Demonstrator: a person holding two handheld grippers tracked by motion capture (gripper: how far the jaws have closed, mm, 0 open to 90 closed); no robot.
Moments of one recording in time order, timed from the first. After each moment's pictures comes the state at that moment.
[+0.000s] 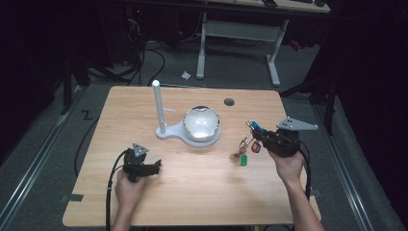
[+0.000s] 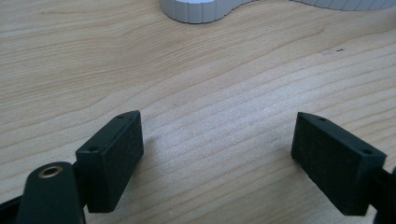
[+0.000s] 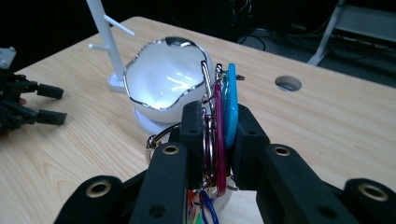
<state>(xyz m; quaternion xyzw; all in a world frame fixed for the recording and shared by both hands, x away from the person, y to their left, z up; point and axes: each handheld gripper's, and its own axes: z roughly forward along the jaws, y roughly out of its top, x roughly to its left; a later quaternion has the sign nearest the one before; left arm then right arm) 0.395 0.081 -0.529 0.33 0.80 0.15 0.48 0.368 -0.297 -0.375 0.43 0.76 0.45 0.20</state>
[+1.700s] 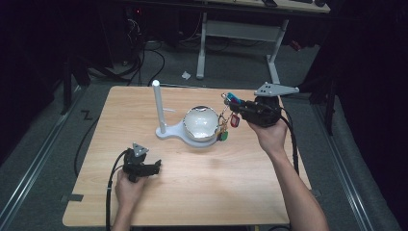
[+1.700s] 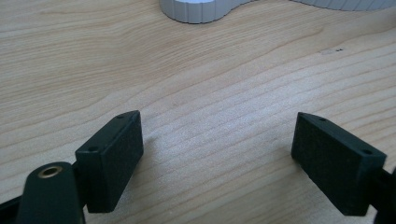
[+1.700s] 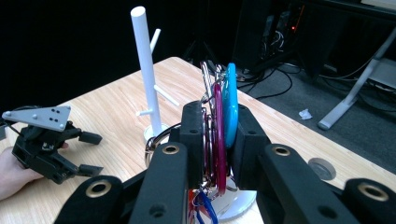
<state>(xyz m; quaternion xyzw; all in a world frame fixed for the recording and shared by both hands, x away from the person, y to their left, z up) 0.395 0.081 -0.529 0.33 0.80 0.15 0.48 0.415 -0.229 -0.298 0.35 0.78 0.48 0.20</state>
